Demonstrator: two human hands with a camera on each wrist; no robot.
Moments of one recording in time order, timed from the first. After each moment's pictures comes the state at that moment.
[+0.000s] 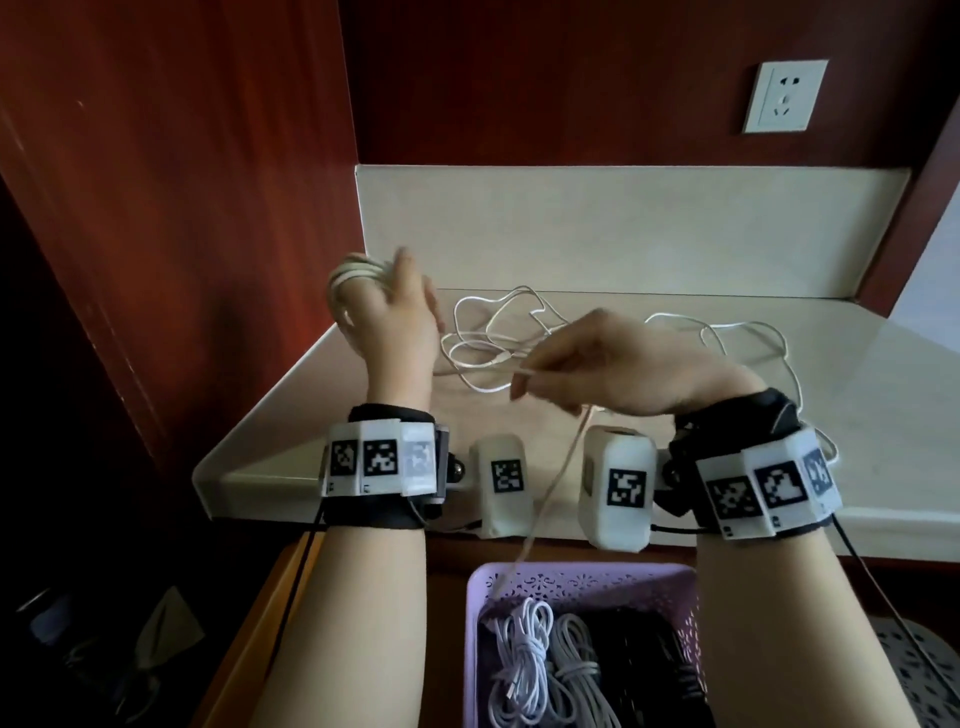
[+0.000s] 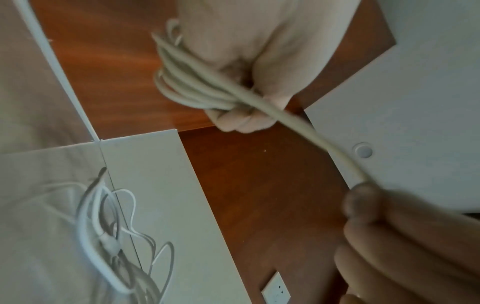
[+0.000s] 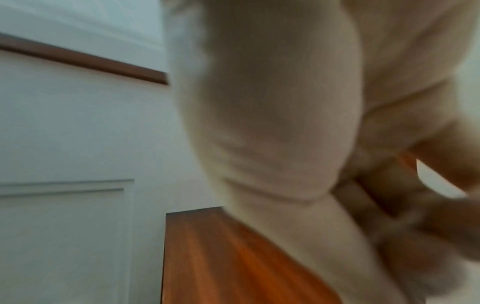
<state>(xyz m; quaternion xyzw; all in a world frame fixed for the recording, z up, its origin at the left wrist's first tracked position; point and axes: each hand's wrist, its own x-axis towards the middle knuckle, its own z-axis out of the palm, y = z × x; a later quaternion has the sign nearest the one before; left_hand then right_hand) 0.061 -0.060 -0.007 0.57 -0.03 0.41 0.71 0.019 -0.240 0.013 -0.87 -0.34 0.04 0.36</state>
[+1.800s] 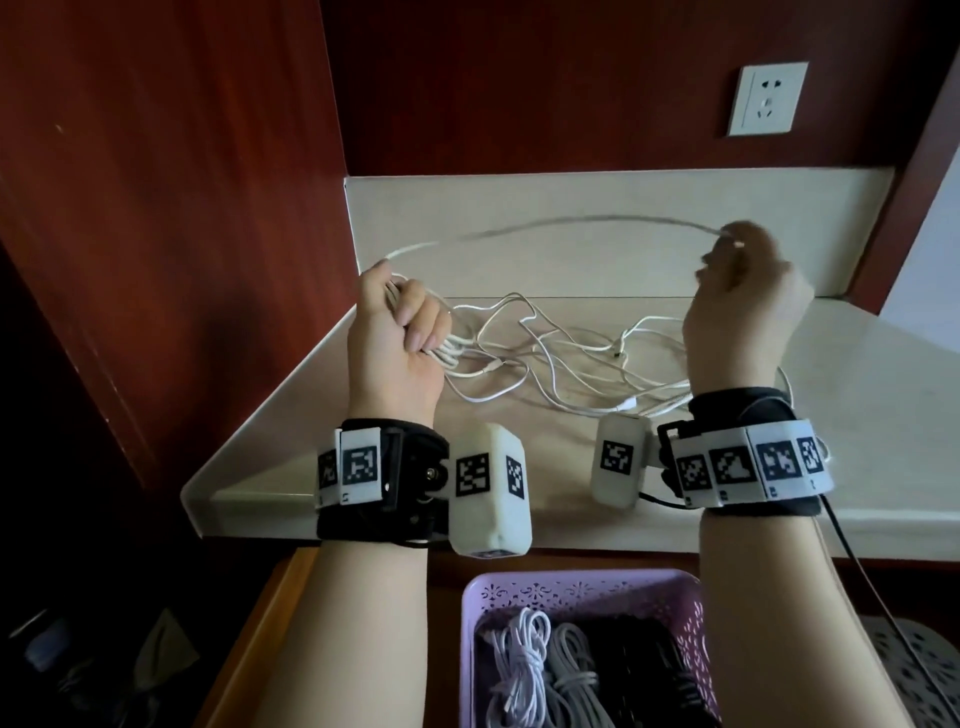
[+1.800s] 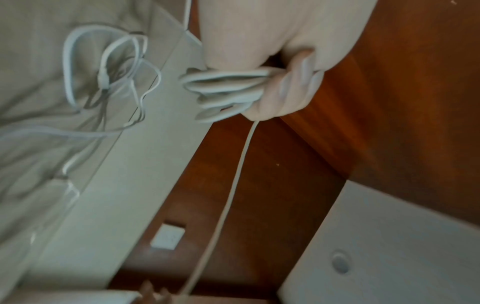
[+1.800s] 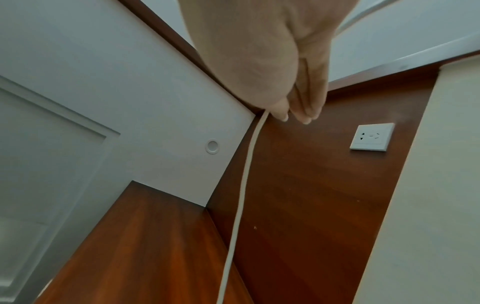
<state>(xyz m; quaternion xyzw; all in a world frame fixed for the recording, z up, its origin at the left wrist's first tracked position) 0.047 -0.067 -0.003 0.28 -0.15 0.12 0.94 0.066 -0.294 0.001 -0.73 0.04 -0.56 0.40</state>
